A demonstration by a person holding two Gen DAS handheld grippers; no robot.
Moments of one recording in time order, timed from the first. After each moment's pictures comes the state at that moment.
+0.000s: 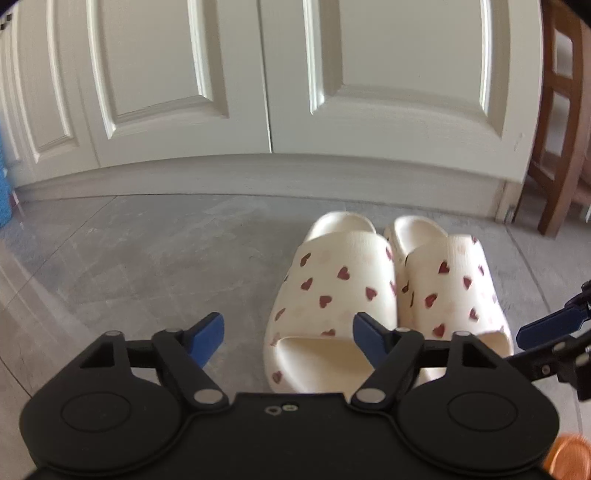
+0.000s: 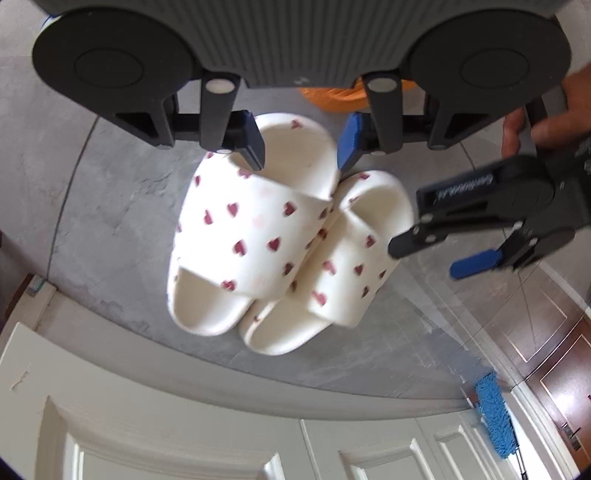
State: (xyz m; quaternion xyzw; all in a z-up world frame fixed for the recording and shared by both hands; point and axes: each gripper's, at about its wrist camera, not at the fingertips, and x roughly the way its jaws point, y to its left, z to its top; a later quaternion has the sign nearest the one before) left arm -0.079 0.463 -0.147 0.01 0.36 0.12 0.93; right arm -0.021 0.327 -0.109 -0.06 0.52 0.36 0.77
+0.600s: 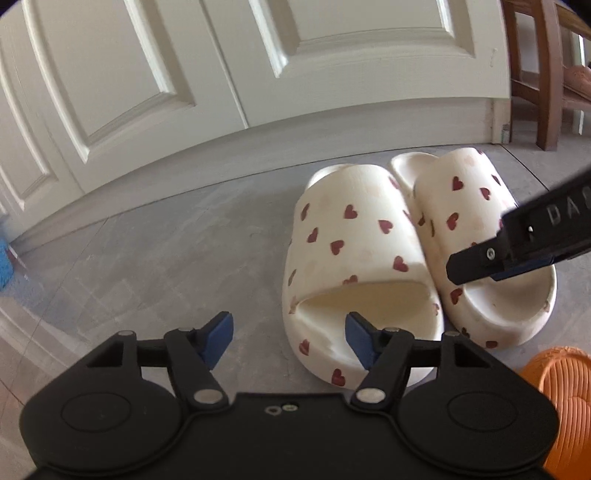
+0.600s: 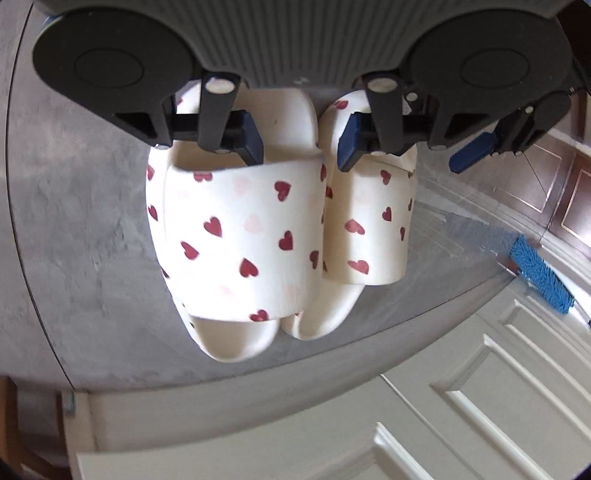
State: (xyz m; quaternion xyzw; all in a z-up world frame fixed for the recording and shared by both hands) left arm -0.084 0.460 -0.180 0.09 0.38 0.12 0.91; right arm -0.017 0.333 -0.161 0.16 0.49 0.27 0.82
